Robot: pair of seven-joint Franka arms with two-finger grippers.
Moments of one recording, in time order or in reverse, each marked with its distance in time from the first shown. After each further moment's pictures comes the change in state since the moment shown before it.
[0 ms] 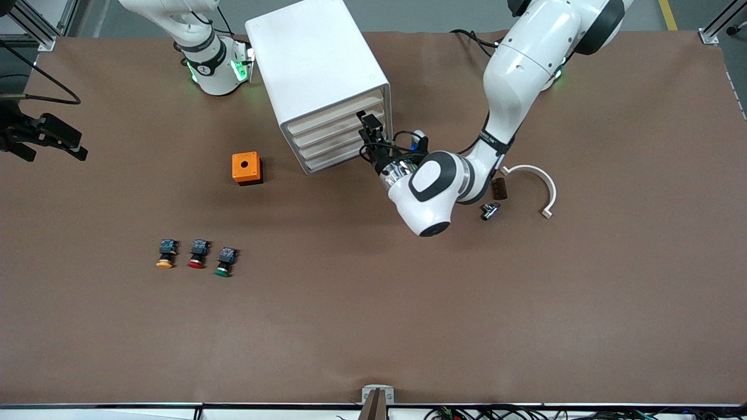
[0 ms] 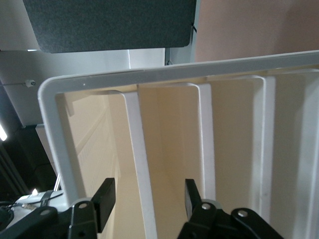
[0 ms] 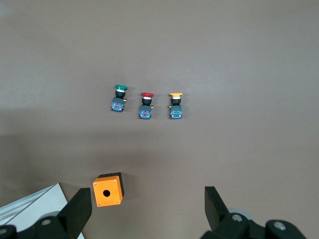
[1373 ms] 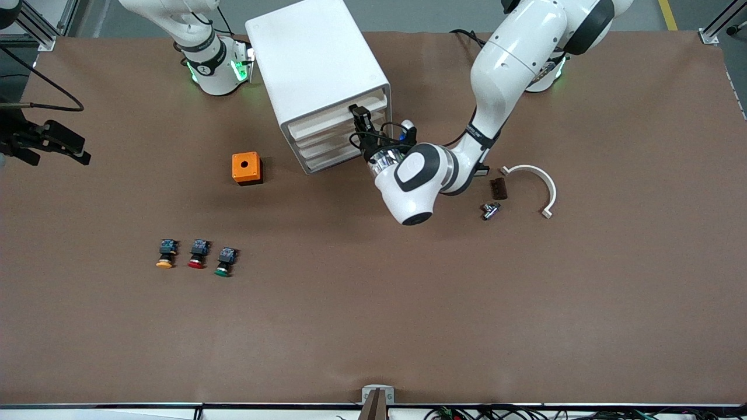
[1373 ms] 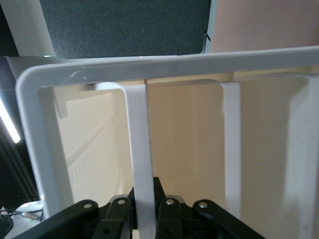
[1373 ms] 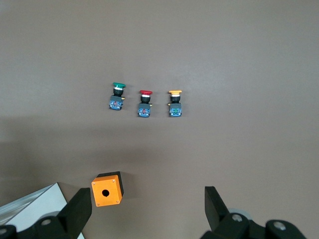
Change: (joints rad) left arm -0.014 0.010 -0.017 -0.016 -0.032 -0.007 -0.019; right arm 0.000 0.020 -0.004 0.000 -0.001 0.000 0.016
